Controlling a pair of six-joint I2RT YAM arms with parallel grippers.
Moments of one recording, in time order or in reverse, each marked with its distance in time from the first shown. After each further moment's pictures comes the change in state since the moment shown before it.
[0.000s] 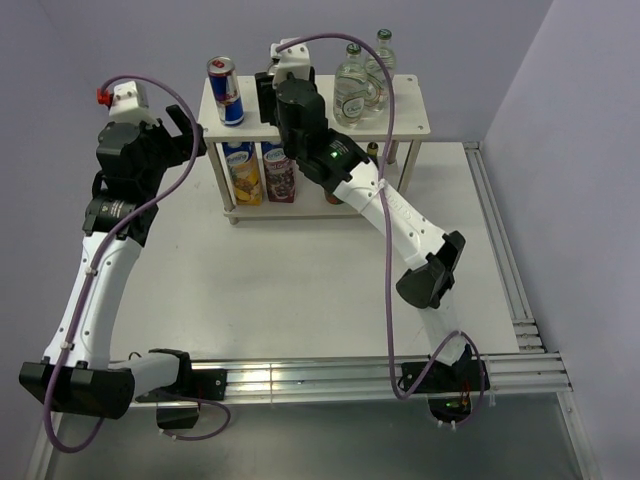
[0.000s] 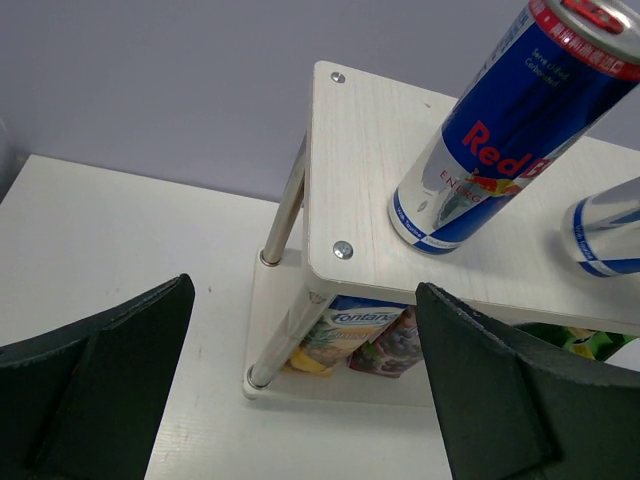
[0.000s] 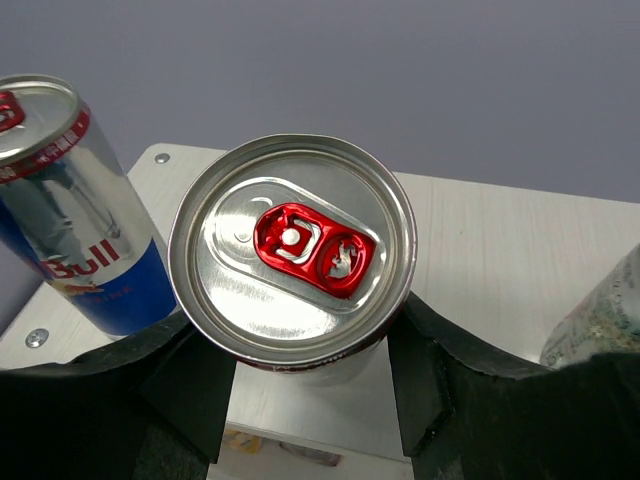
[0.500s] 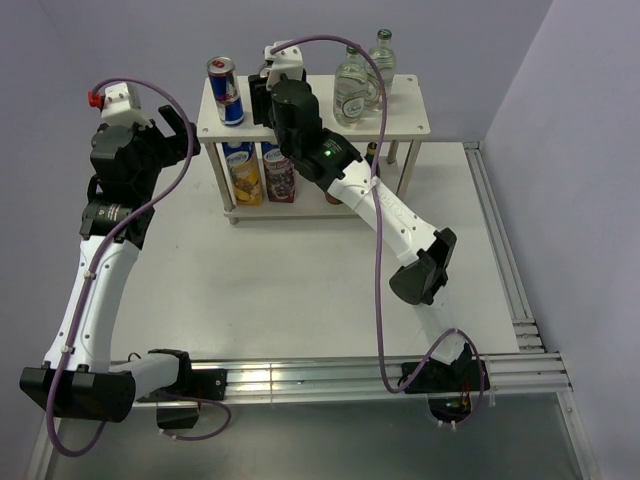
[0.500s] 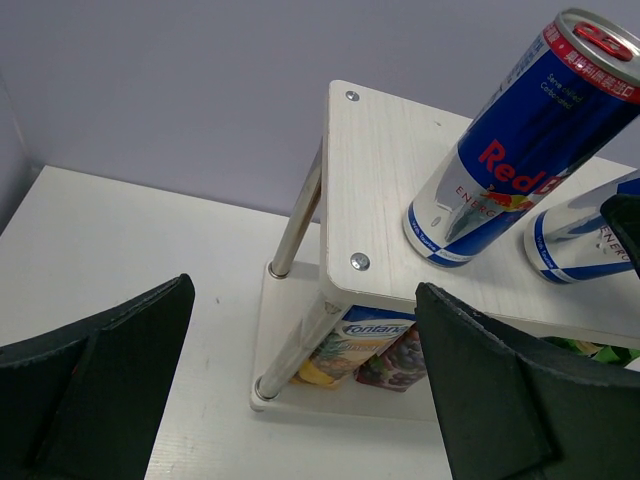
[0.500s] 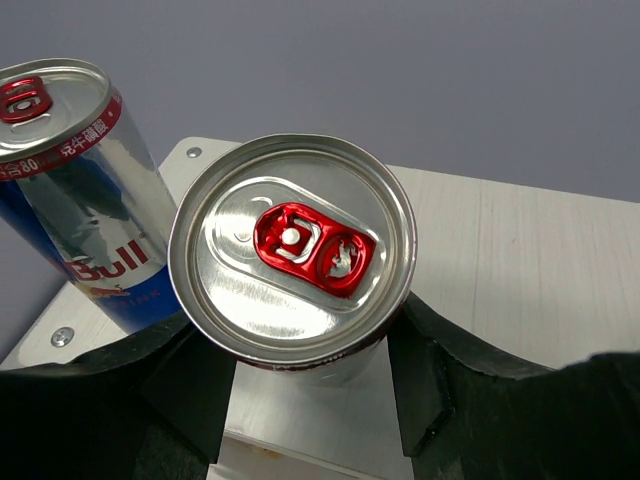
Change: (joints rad) left arm 0.033 -0.026 -0.032 0.043 0.009 0.000; right arm -0.020 0.065 0.045 0.004 -0.087 0.037
